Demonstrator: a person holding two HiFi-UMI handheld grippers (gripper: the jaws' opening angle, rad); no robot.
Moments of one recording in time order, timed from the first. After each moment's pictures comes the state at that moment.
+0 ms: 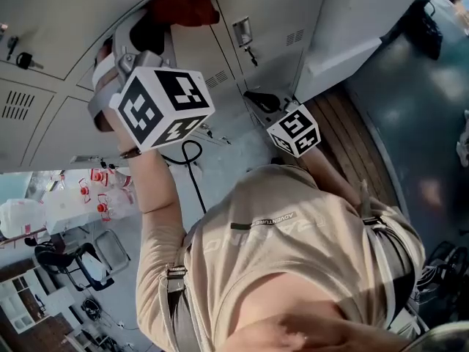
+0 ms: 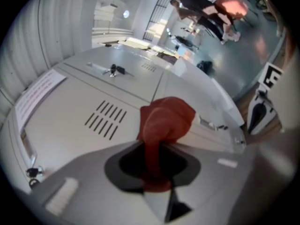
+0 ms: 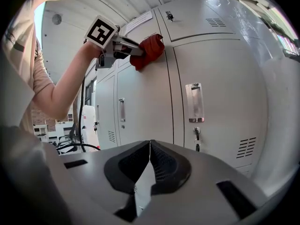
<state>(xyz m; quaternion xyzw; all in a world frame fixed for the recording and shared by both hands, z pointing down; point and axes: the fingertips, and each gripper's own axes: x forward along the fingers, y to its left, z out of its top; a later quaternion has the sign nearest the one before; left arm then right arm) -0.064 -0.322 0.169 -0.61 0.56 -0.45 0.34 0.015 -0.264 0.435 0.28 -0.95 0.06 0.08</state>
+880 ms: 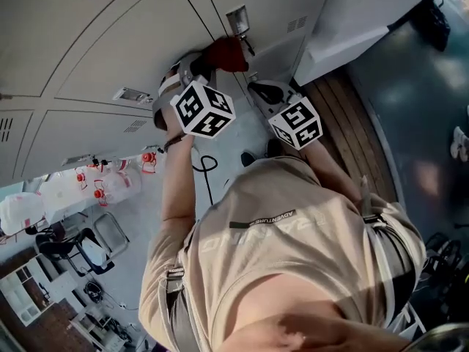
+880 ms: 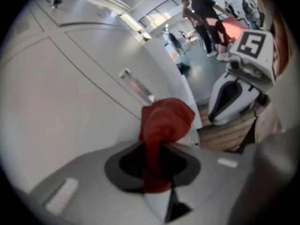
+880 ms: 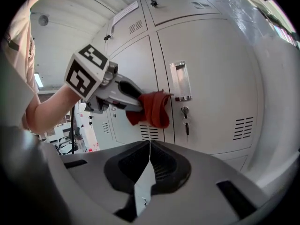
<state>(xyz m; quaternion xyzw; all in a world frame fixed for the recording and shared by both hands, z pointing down) -0.040 -0.348 0.423 -0.72 0.44 -0.51 0.14 0.031 -0.289 0.480 0.29 -0.94 0.11 0.12</state>
